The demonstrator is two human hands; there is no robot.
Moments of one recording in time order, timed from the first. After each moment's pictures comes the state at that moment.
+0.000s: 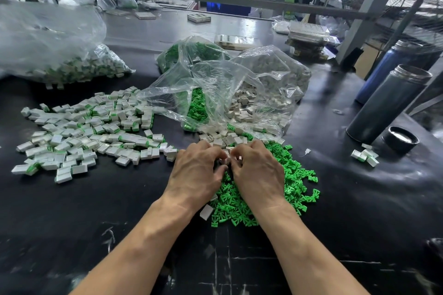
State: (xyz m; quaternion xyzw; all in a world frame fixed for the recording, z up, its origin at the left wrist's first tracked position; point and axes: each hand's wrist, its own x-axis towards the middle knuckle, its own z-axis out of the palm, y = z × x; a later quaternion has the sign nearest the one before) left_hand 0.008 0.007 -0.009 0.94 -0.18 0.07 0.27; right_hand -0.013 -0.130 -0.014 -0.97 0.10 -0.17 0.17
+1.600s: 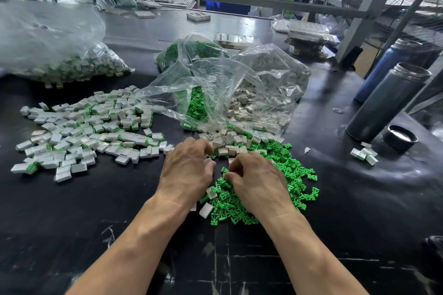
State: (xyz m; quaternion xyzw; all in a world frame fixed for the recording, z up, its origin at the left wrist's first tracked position) left_hand 0.012 0.015 -0.007 0.95 -0.11 0.07 0.27; right_hand -0.036 -0.129 0.004 -0.97 0.09 -0.04 0.23
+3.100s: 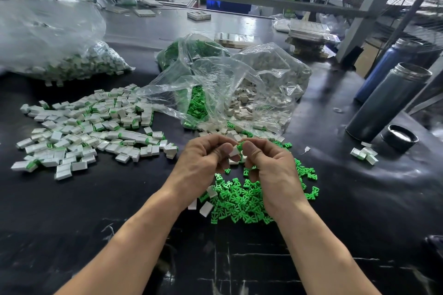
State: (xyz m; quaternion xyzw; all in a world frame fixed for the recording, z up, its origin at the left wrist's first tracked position) left_hand 0.006 0.008 0.003 0.71 -0.15 -0.10 0.69; right_hand -0.034 -0.143 0.001 -0.63 0.12 -0.11 0.76
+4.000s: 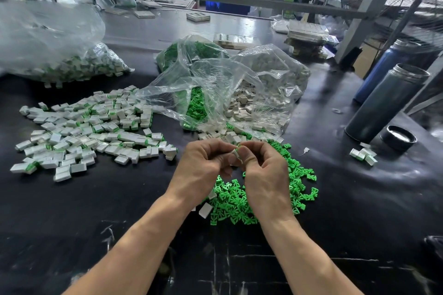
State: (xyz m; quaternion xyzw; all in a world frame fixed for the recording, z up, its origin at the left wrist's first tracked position) left_hand 0.003 0.002 0.000 0.70 -0.16 -0.07 0.70; right_hand -0.038 -0.125 -0.006 -0.72 0.13 -0.20 0.65
